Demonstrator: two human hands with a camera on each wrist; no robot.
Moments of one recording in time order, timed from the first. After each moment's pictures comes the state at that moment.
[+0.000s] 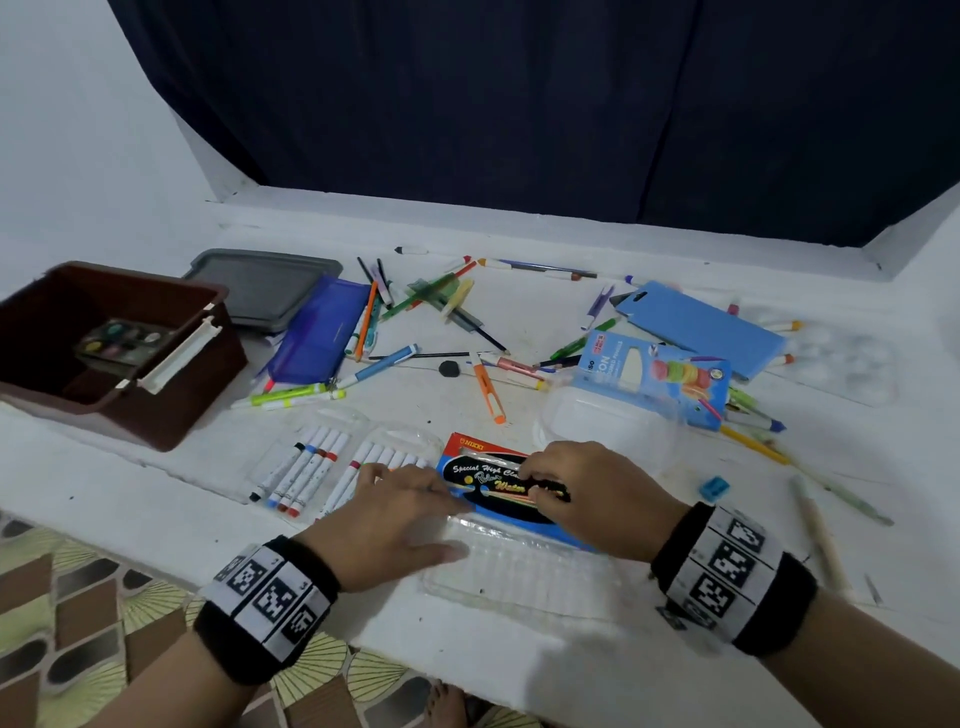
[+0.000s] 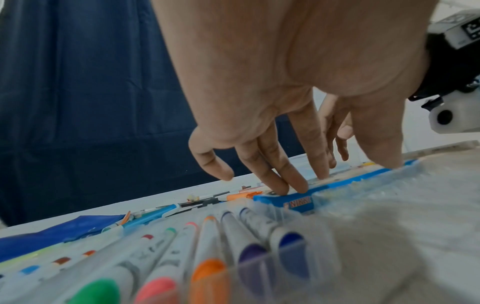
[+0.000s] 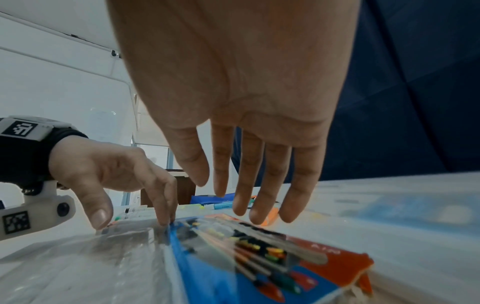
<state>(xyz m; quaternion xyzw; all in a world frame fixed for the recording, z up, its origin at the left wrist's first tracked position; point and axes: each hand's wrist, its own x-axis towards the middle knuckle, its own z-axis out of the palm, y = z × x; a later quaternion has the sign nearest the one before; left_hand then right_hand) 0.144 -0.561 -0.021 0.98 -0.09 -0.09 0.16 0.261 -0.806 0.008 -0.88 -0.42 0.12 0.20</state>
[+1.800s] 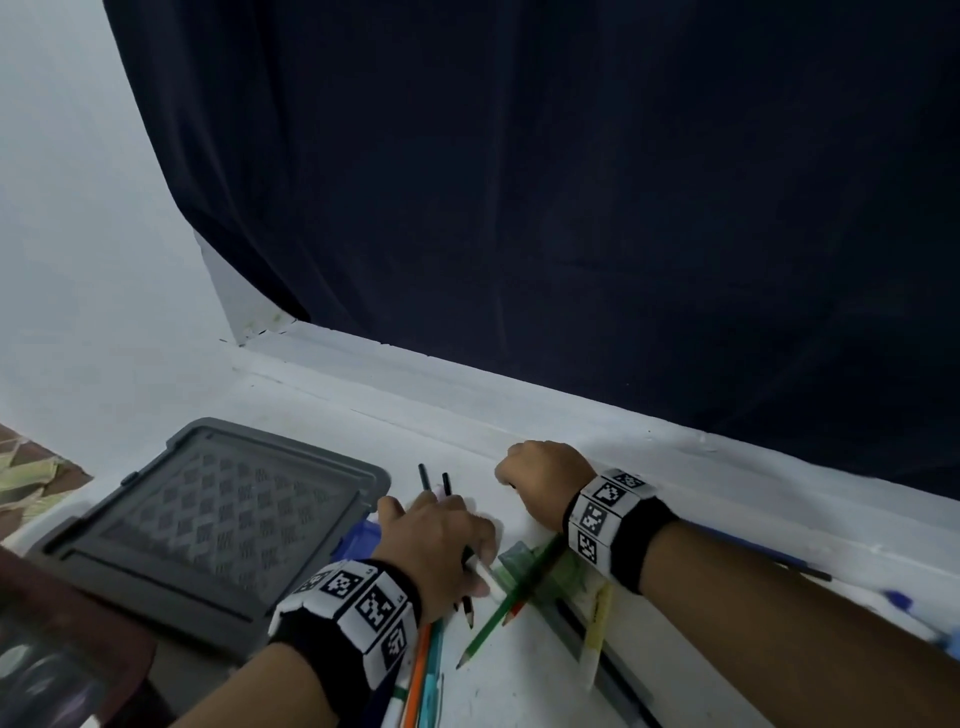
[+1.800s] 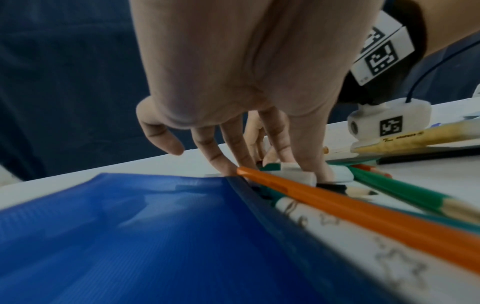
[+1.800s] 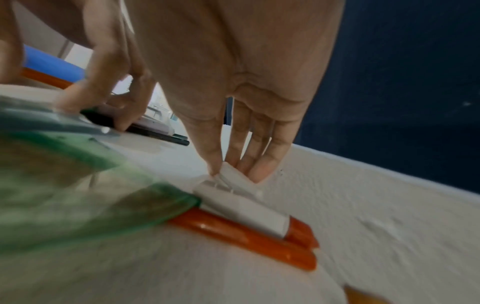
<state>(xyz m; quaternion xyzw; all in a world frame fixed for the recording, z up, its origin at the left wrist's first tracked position) 0.458 -0.342 -0.002 0.99 0.09 -0.08 0.09 0.612 -0.440 -0.008 -0.86 -0.50 0.04 -0.11</state>
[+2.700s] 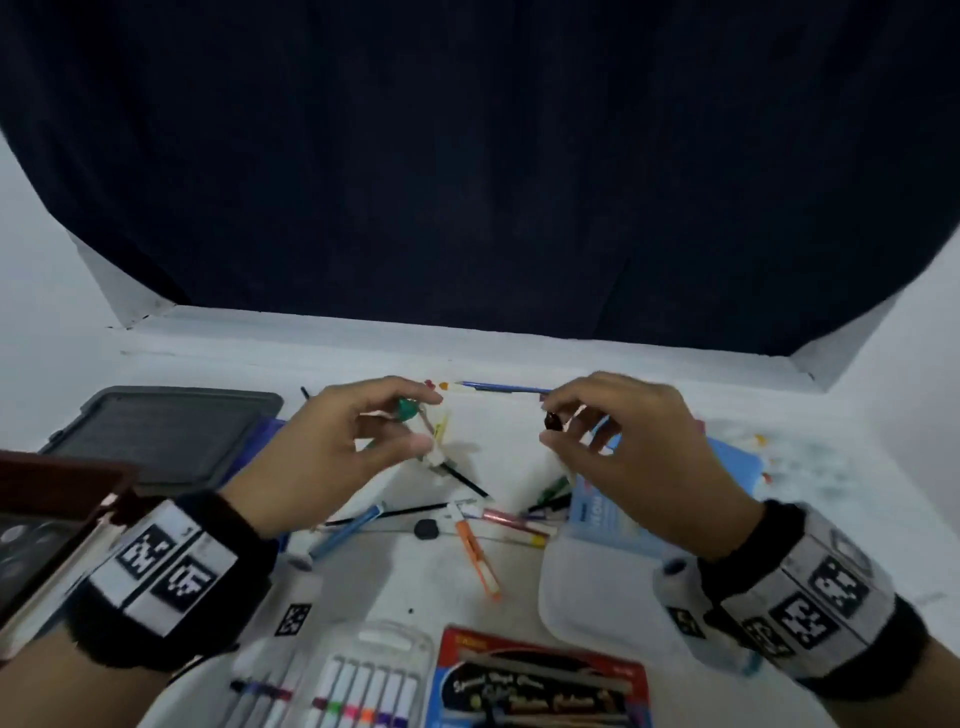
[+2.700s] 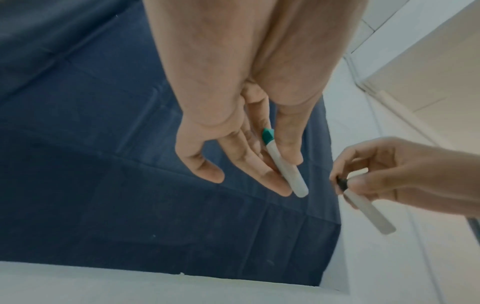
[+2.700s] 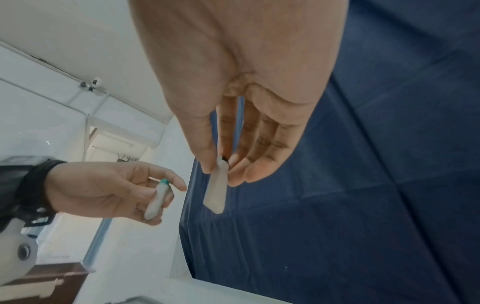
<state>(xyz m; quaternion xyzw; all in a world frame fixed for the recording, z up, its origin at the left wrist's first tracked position) 0.290 -0.486 0.141 0.88 -0.09 0.07 0.47 0.355 -0.751 0.140 -0.85 -0.37 -0.14 0.36</state>
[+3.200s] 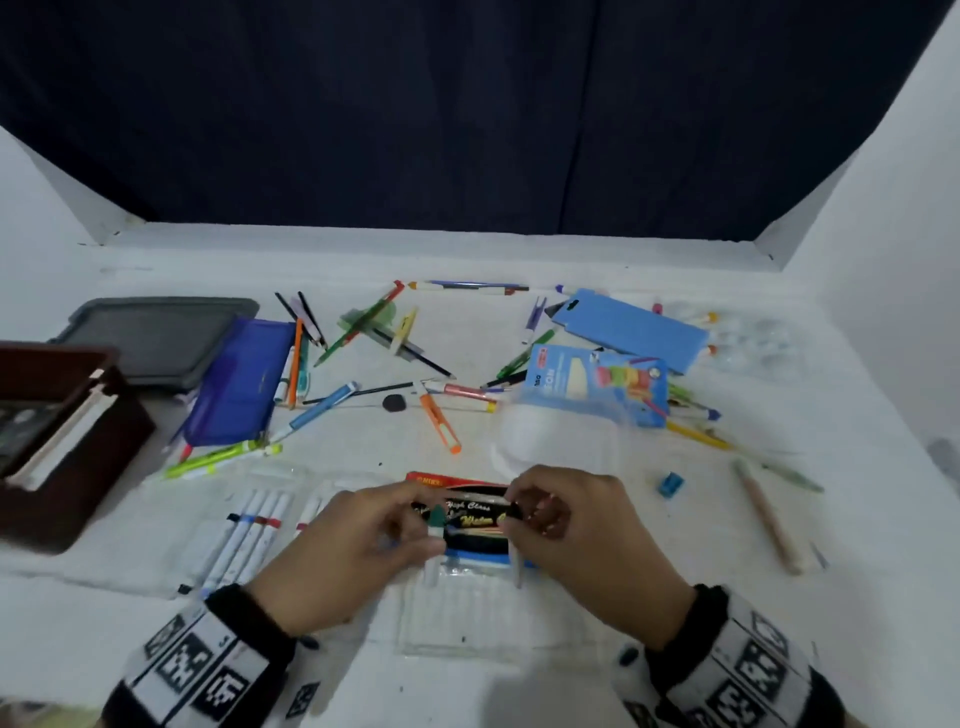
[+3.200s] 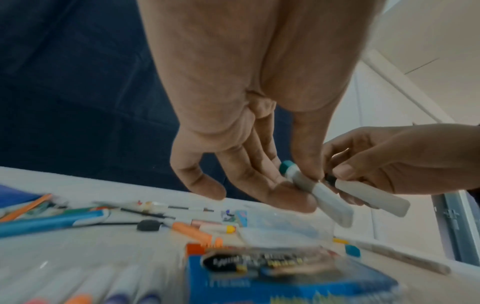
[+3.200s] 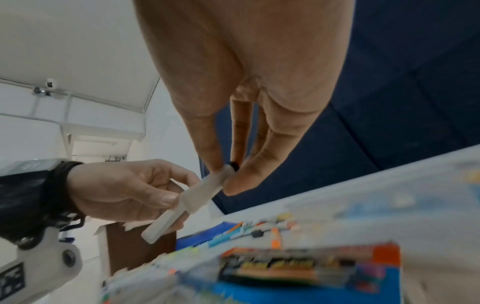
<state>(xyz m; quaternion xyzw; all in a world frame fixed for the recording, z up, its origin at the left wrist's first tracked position) 0.173 -0.569 0.027 0.90 -0.08 -0.07 0.41 0.223 -0.810 0.027 -0.87 -0.26 0.02 0.41</state>
